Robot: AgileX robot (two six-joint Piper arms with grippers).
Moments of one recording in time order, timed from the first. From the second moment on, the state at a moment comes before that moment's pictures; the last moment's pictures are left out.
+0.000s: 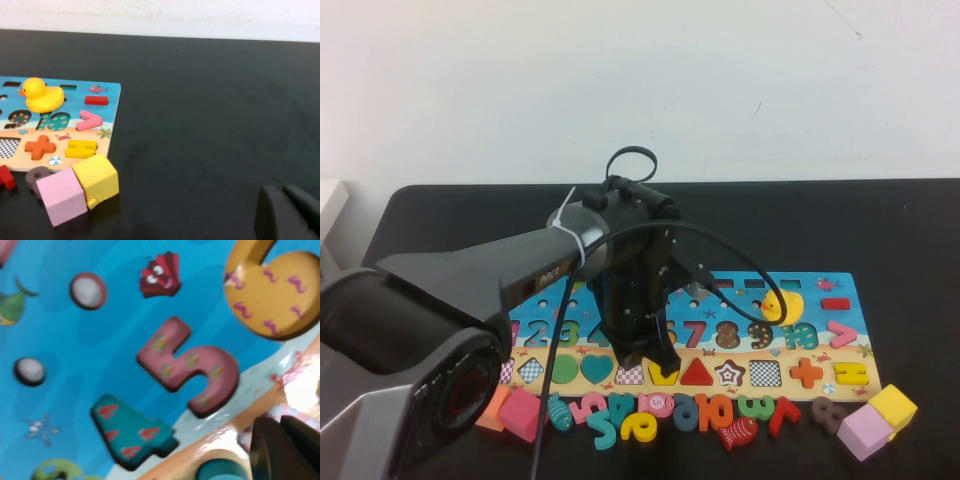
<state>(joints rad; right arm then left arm) -0.03 -0.01 0.02 -0.02 0.41 -0.03 -0.58 2.34 -1.85 0.04 1.12 0.28</state>
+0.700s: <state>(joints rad) -0.03 -0.01 0.02 -0.02 0.41 -0.03 -0.58 1.84 -1.55 0.11 0.92 0.27</state>
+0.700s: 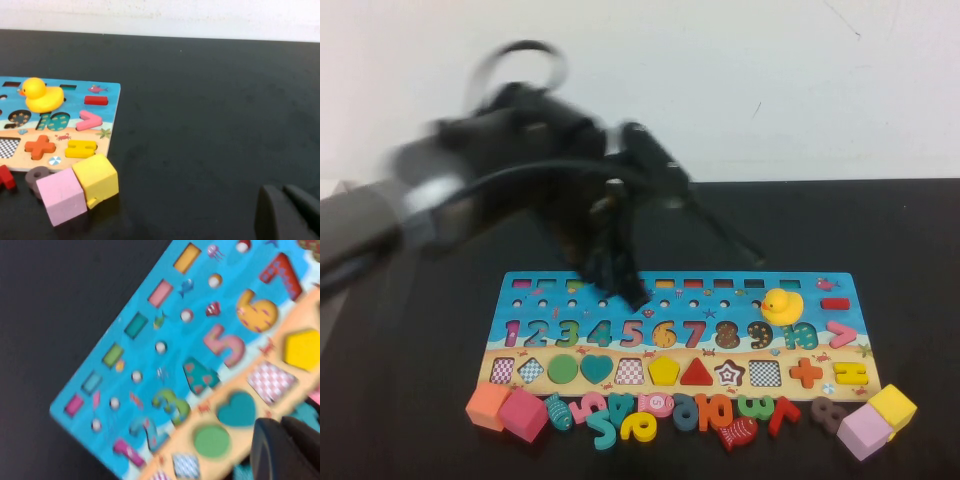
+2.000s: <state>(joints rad) -0.03 -0.01 0.02 -0.02 0.41 -0.04 -0.58 0.04 -0.37 0.29 0.59 -0.28</state>
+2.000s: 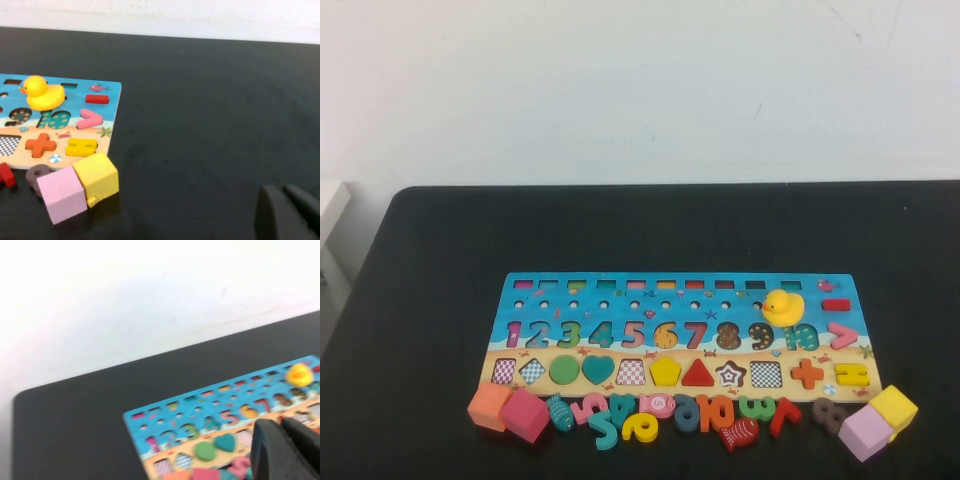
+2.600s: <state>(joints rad) -0.03 -0.01 0.02 -0.02 0.41 -0.04 -0.41 0.04 -0.12 0.33 0.52 -0.37</state>
